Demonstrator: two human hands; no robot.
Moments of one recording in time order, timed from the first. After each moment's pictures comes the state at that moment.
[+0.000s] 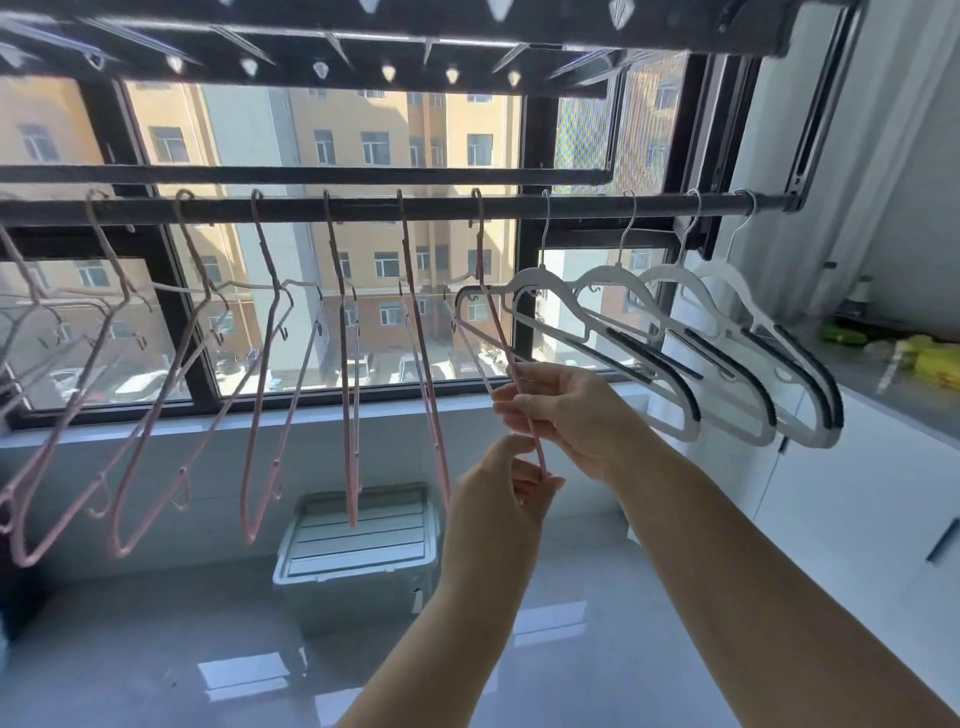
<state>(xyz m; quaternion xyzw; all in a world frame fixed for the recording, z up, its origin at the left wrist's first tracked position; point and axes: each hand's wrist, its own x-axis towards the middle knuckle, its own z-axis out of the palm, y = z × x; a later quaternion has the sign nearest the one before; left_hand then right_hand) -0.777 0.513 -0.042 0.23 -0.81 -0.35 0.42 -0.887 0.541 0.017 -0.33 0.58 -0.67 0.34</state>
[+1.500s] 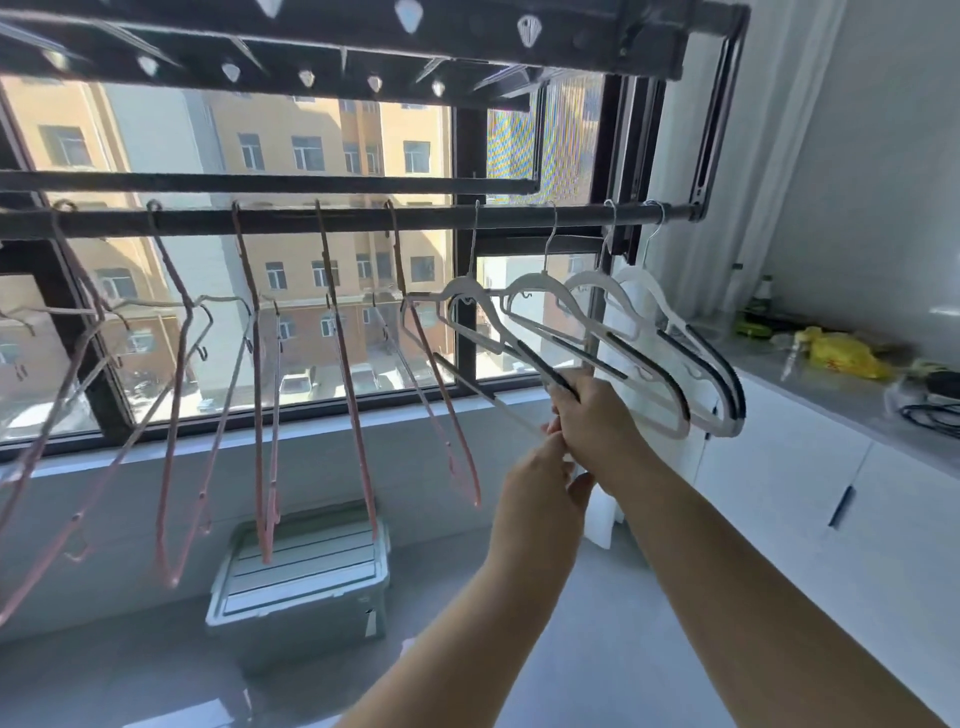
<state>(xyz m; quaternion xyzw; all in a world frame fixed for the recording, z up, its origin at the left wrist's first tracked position) -0.841 0.559 -0.033 0.13 -0.84 -0.40 0.35 -0.920 0.588 0.011 -0.33 0.79 -0.52 0.00</state>
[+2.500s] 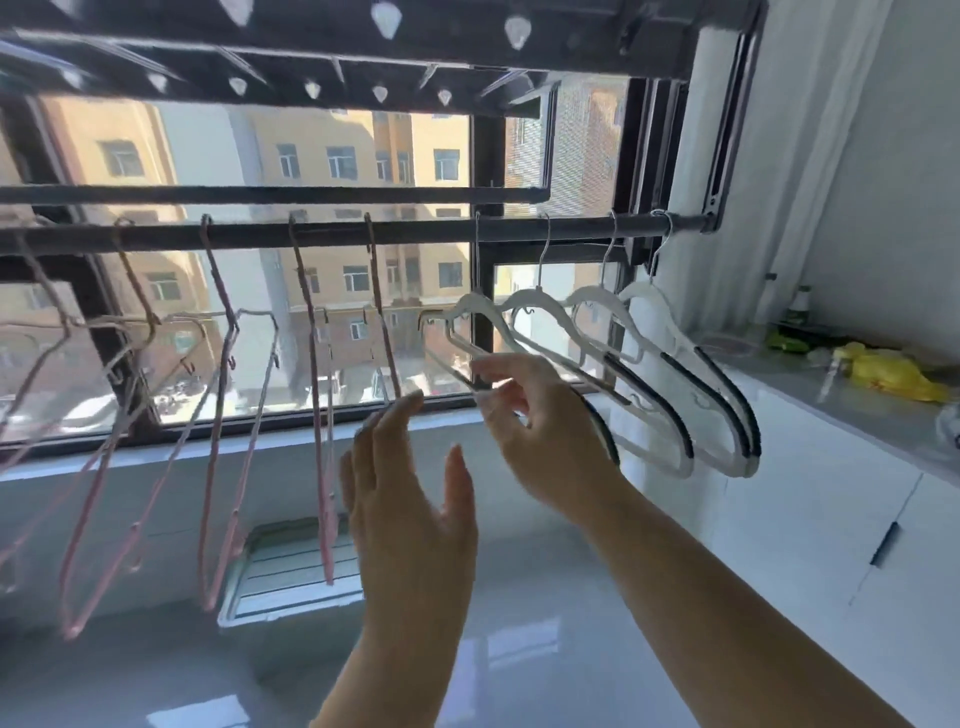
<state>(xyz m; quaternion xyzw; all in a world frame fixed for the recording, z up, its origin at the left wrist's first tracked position) -0.802 0.535 -0.014 0.25 -0.72 -0.19 0.61 -0.900 0.585 0.035 -0.49 0.71 -0.51 -0.04</state>
